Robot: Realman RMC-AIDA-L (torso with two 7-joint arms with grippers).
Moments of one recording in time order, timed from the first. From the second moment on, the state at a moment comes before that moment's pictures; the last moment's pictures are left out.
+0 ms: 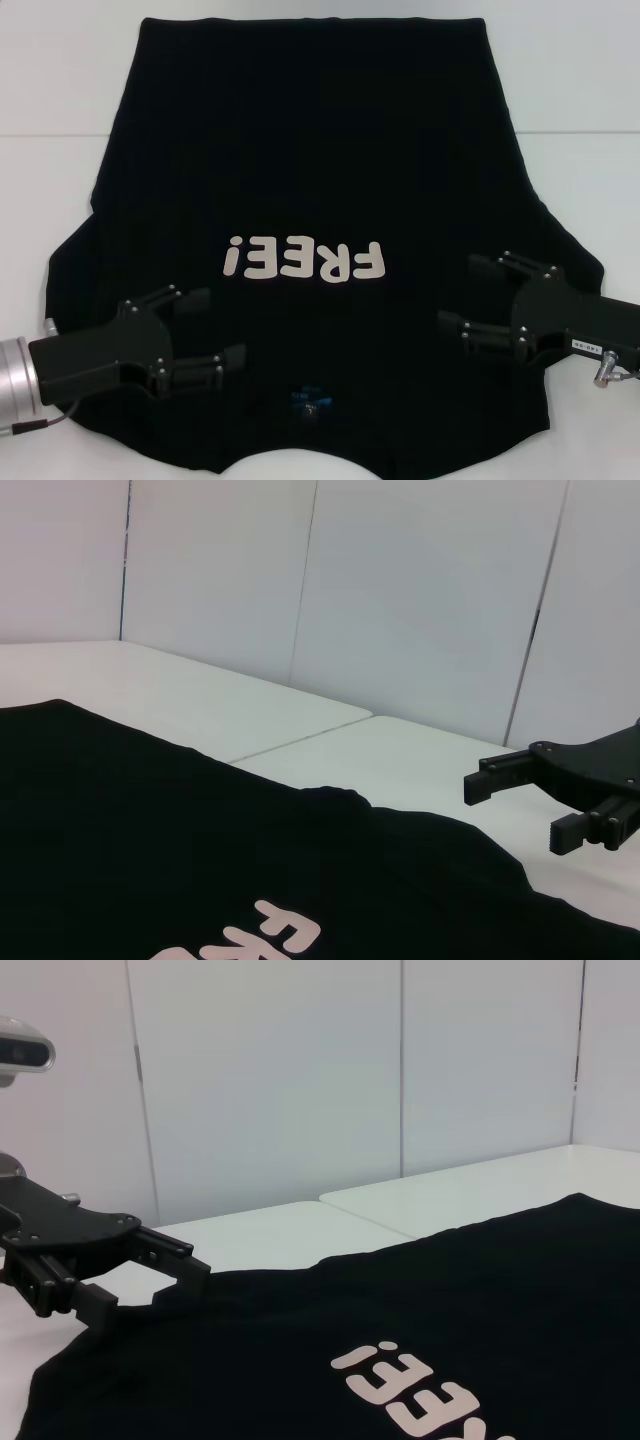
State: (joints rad) left arm -0.45 -2.11 0.40 0.55 2.14 1.59 -1.08; right arm 0.53 2.09 -0.47 -0.43 -2.05 -1.44 0.93
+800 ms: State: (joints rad) left arm -0.48 -2.06 0.35 0.56 2.13 1.58 -1.49; right arm 0.53 2.09 -0.47 -0.43 -2.05 -1.44 0.93
